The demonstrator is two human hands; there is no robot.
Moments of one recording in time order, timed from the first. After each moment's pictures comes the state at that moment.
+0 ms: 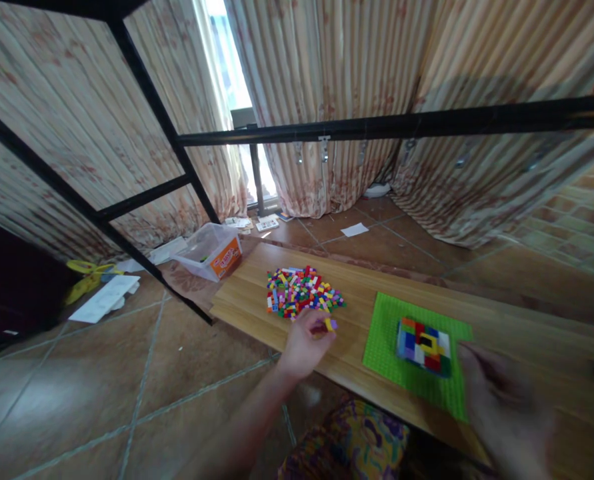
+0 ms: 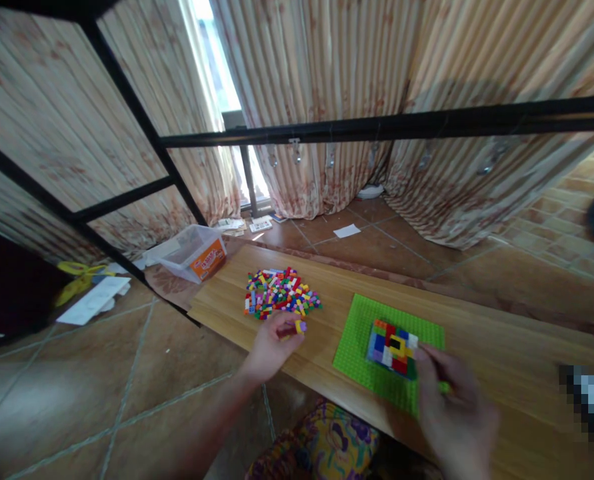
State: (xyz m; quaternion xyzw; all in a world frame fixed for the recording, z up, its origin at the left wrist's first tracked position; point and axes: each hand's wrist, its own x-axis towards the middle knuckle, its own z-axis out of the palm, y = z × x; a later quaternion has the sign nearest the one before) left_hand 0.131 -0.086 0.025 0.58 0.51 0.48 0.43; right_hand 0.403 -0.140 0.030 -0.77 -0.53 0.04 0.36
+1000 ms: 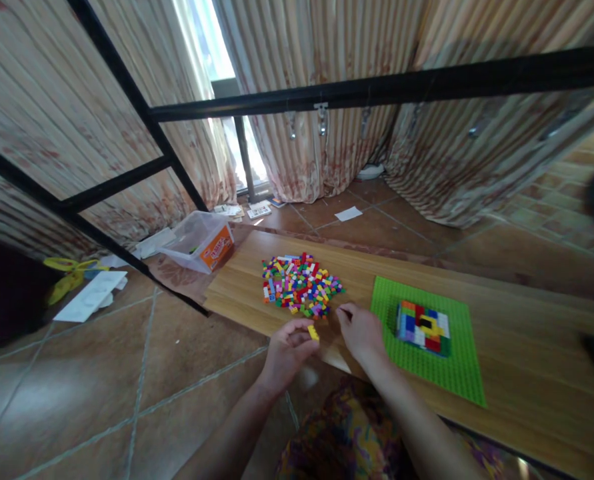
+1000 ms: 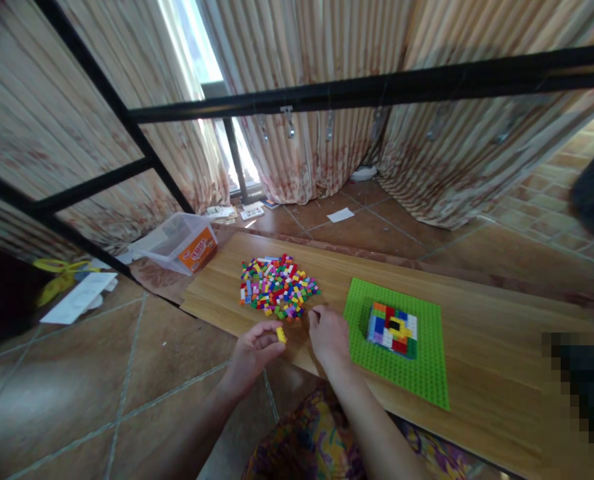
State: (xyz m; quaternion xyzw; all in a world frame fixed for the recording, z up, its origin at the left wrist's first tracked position) left_hand 0.099 -0.127 0.021 0.34 0.52 0.48 0.62; right_hand 0.265 -0.072 0.015 -0.68 -0.65 0.23 0.27
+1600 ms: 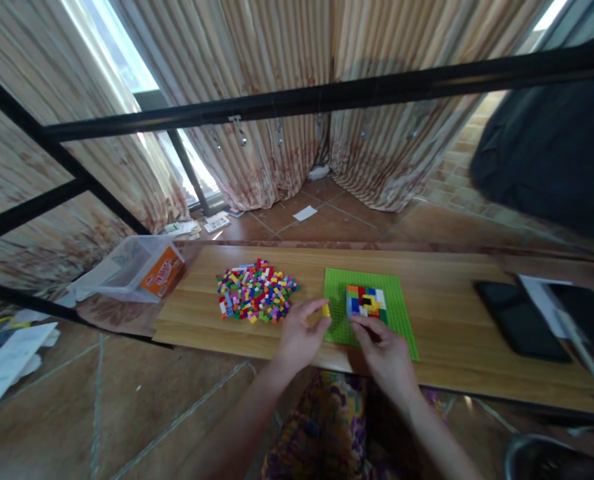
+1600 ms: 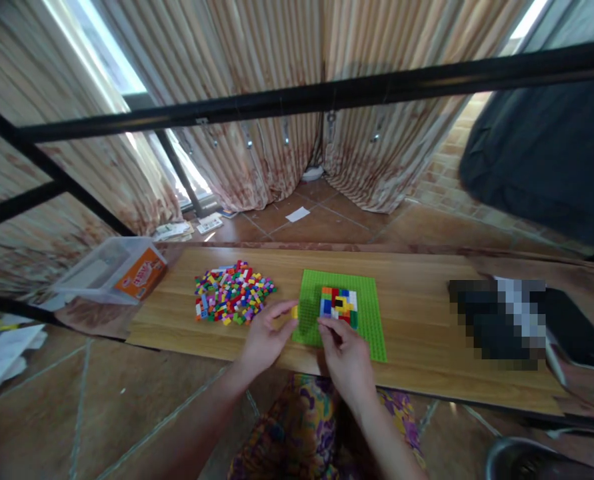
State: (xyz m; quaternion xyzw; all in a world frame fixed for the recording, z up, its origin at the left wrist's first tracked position) left_hand 0.190 -0.082 0.038 0.69 0.46 0.39 0.40; right_hand 0.352 -0.147 0.016 -0.67 -0.48 0.28 0.50
